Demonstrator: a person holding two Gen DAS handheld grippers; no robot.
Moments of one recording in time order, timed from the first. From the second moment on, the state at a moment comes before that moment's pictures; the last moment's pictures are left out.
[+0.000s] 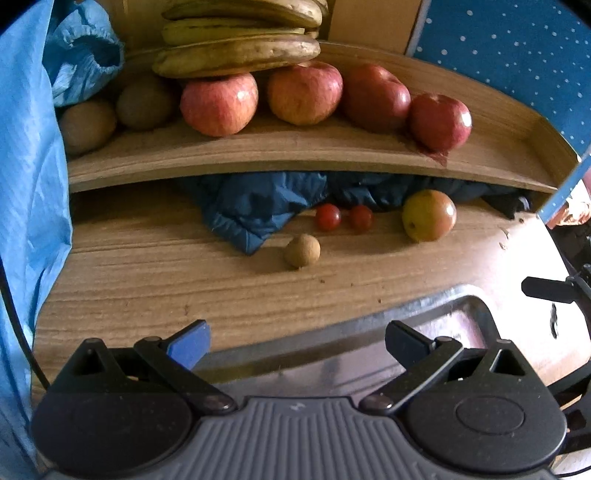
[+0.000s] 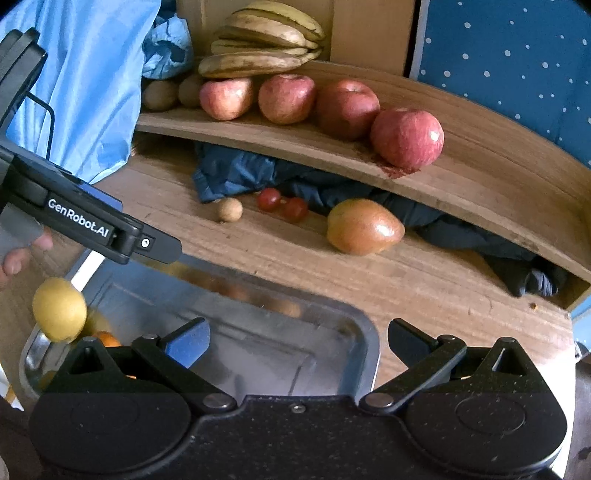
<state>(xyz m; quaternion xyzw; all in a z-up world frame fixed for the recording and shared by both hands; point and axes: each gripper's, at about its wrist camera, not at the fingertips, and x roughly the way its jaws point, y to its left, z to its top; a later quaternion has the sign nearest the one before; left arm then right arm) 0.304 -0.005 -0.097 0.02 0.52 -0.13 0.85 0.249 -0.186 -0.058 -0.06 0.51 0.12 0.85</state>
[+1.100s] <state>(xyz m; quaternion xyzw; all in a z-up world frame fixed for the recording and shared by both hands) 0.365 -0.033 -0.127 0.01 0.53 -0.07 0.84 0.355 -0.225 -0.105 -0.05 0.52 0.12 0.84</state>
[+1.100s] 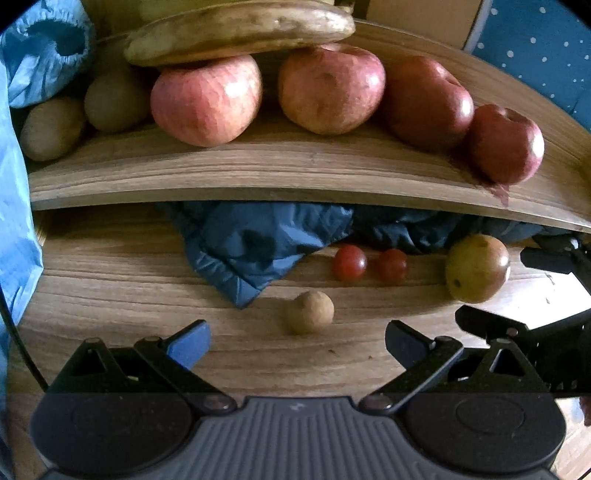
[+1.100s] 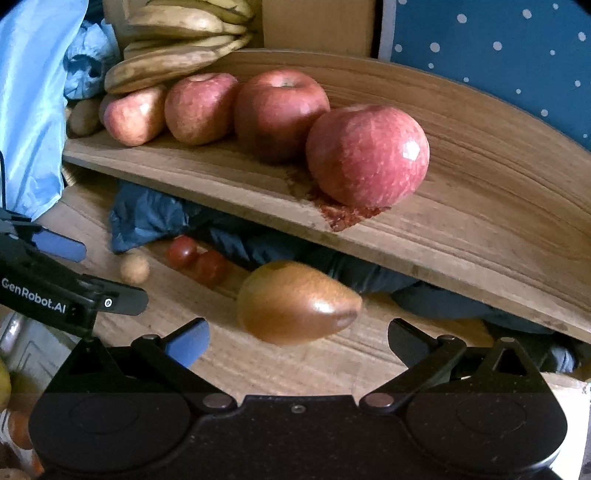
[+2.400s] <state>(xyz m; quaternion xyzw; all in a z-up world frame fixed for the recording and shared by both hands) 0.380 -0.045 -0.139 -0.03 0.52 -0.10 0.85 0.371 -0.228 -0.127 -0.01 0.52 0.13 0.84</state>
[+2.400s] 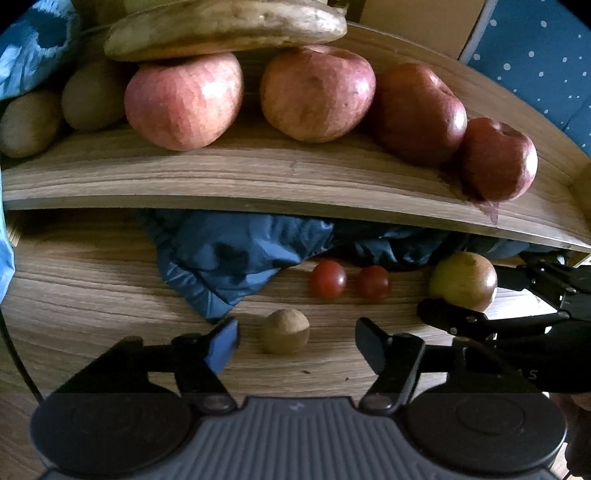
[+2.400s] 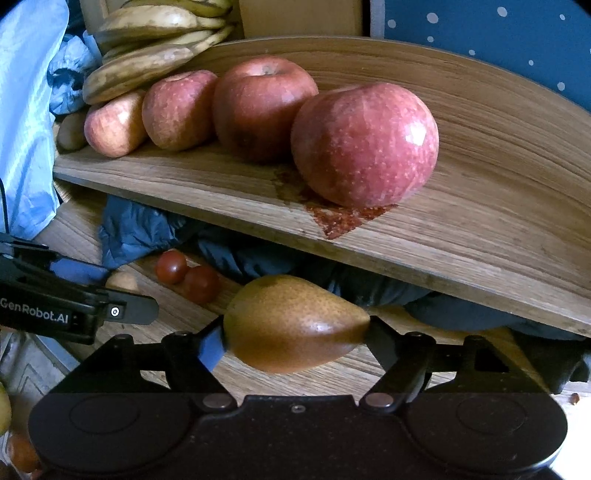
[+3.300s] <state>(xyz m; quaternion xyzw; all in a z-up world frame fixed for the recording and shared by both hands) 0.362 -0.034 -0.136 -0.03 0.51 -0.11 0.85 0.357 -0.215 -0.128 0.00 0.52 0.13 0.84</state>
